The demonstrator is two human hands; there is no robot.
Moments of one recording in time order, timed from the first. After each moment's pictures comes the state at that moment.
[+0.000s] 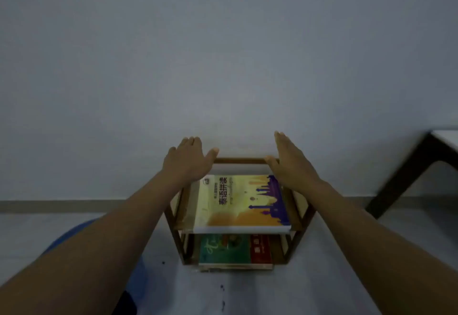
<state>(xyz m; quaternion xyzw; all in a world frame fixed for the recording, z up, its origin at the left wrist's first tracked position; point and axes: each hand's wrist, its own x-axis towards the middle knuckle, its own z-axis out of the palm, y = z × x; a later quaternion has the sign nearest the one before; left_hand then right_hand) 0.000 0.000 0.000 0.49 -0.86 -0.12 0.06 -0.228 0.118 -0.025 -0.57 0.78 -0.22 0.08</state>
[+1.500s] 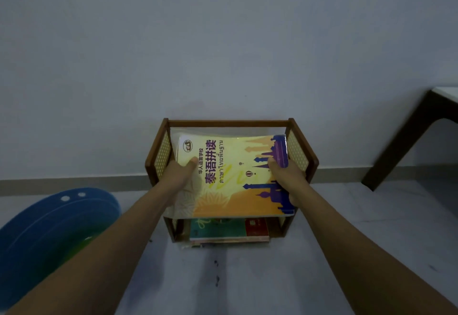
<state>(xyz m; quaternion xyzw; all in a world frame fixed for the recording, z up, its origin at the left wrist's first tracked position) 0.030 0.017 -0.173 0.54 -0.58 -0.55 0.25 -0.210 0.152 -0.176 -0.23 0.77 -0.50 0.32</state>
